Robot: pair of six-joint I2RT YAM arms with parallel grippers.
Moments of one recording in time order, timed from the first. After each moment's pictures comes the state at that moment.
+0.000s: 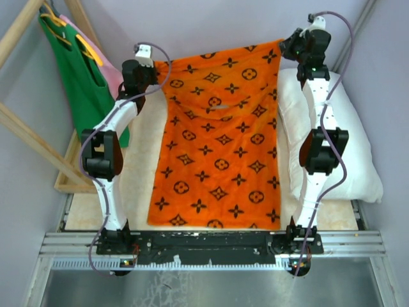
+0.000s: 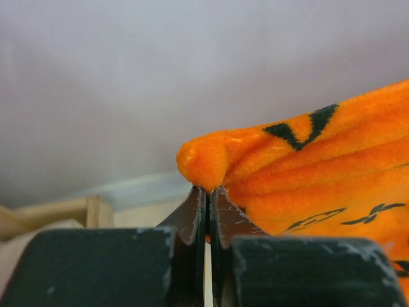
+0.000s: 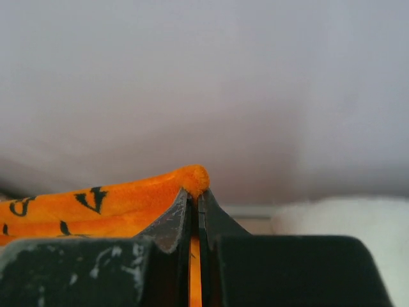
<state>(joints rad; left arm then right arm) -0.13 2.10 1.74 0.26 0.05 0.05 -0.05 2.11 2.10 -0.09 -0.28 0.39</state>
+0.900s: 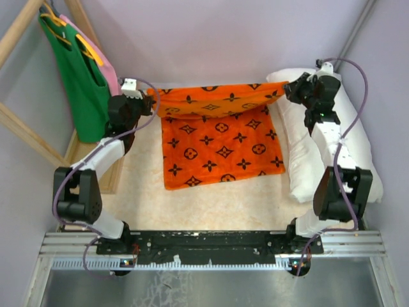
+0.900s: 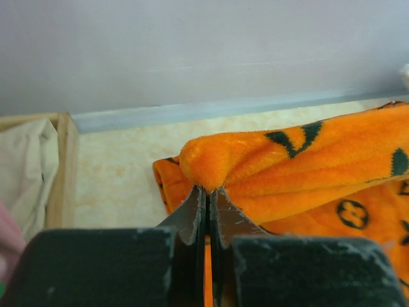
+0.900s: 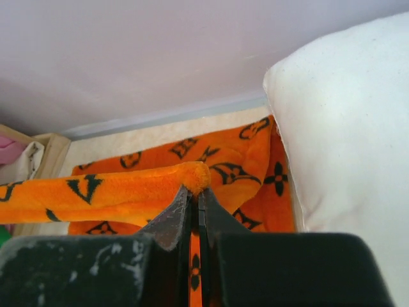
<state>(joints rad) -0.13 1.61 1.08 0.49 0.13 -0.06 -0.11 1.61 1.30 0.09 -0.34 0.40</state>
